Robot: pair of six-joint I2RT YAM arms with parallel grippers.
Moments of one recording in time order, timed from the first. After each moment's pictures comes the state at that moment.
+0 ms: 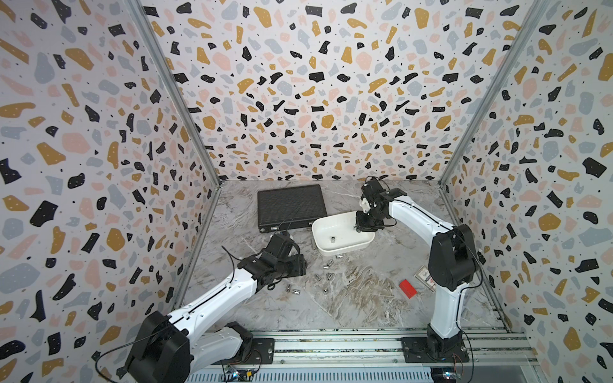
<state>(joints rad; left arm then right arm) -0.55 1.13 0.69 -0.50 0.09 -0.61 0.45 1.99 1.69 -0.96 -0.20 0.38</state>
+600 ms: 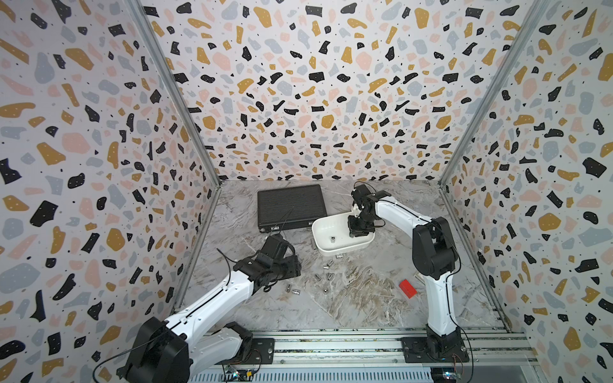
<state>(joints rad) -0.51 1.10 0.66 -0.54 0.07 -0.64 0.47 2.16 1.78 -0.97 -0.21 0.40</state>
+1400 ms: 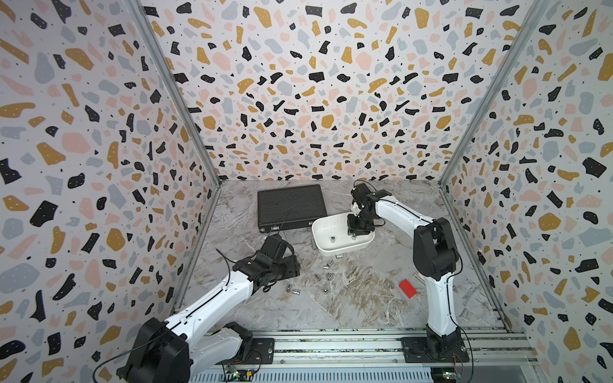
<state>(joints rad) -0.50 1.10 0.66 -0.54 0.07 -0.65 0.48 2.12 1.78 -0.97 -0.21 0.41</state>
